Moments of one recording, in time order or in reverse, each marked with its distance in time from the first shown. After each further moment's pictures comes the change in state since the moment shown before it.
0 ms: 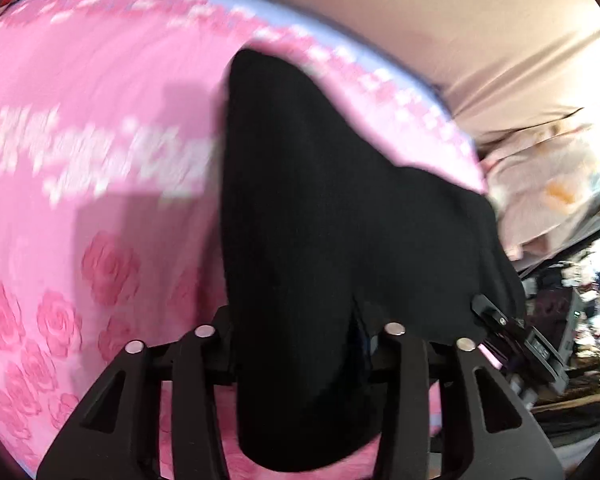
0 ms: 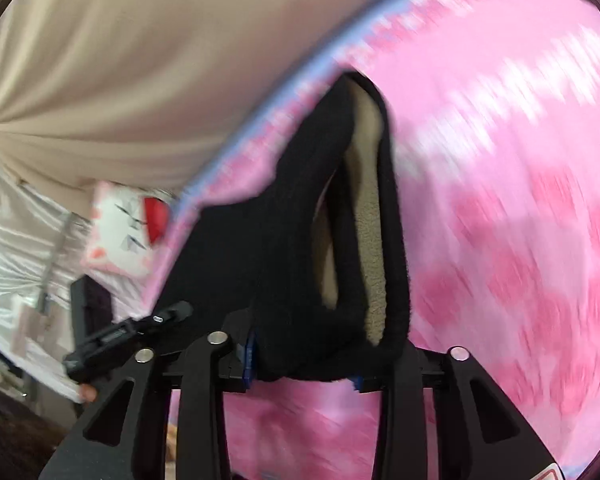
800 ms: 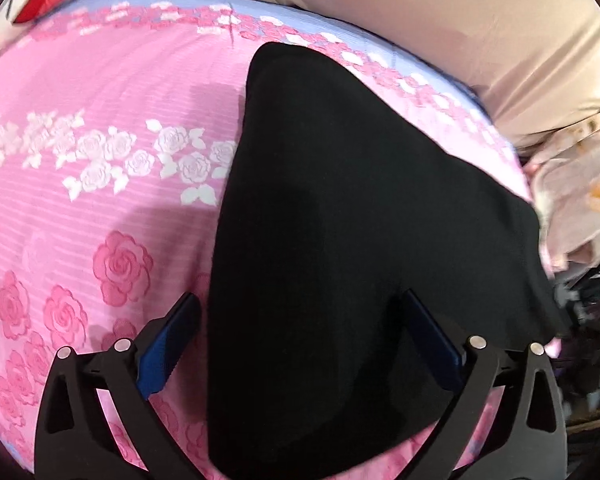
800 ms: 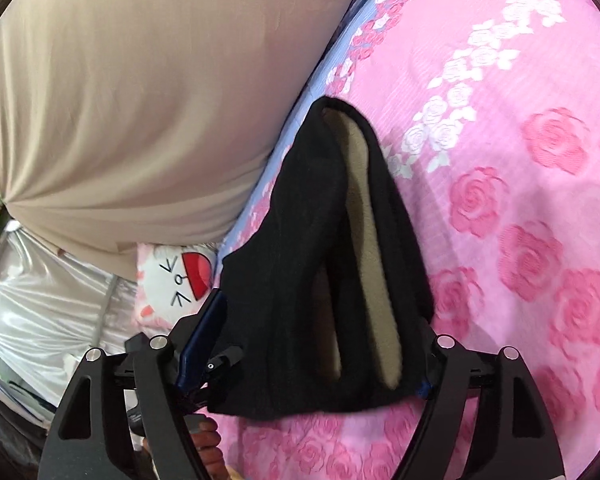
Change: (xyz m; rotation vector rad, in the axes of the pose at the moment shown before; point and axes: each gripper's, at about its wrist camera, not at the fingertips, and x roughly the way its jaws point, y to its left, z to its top) left arm 0.006 -0.012 -0.003 0.002 -0.065 0.120; right arm -0.007 -0.030 0.005 0.185 -0.144 0.243
